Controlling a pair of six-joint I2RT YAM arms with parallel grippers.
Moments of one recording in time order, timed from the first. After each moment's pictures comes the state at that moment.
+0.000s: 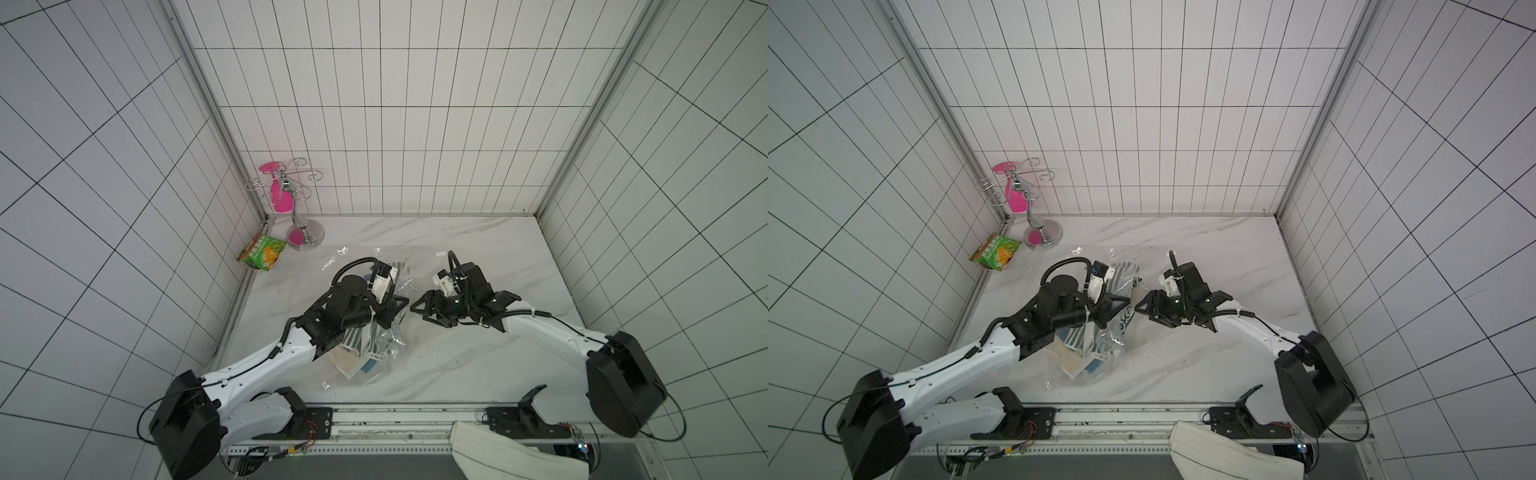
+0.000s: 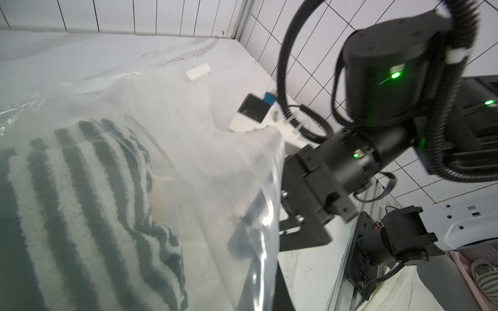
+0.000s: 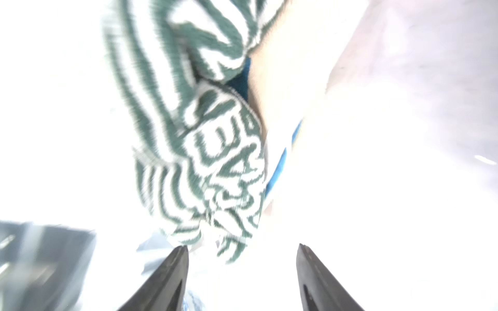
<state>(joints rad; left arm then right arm) -0.73 1.13 0.72 0.00 0.34 -0.39 0.56 1.31 0.80 -0.31 -0.59 0.87</state>
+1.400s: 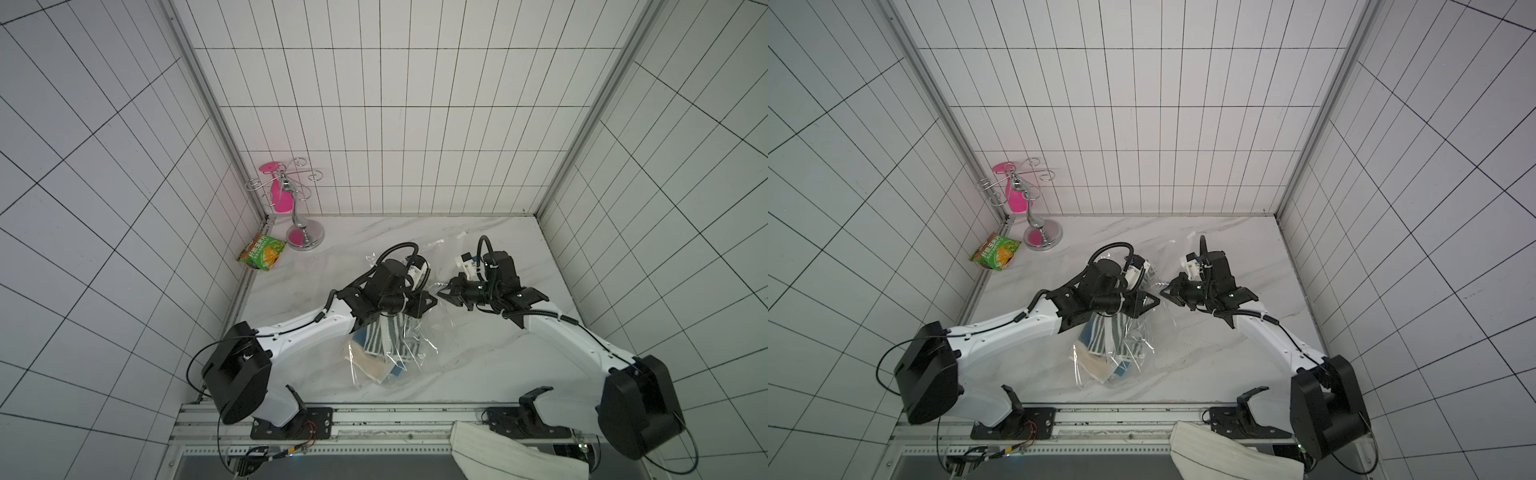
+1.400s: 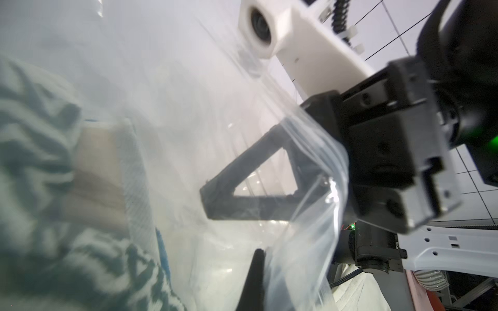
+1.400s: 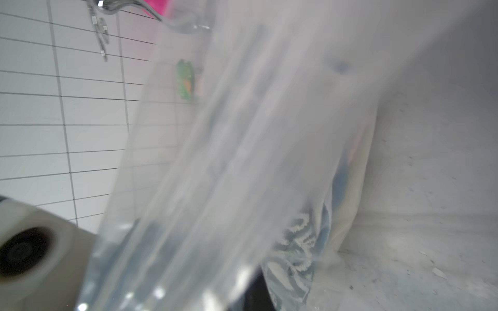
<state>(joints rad) -0.83 1.51 1.01 -0.09 0.41 -0.56 0.35 1.29 0.76 -0.17 -0.72 0.94</state>
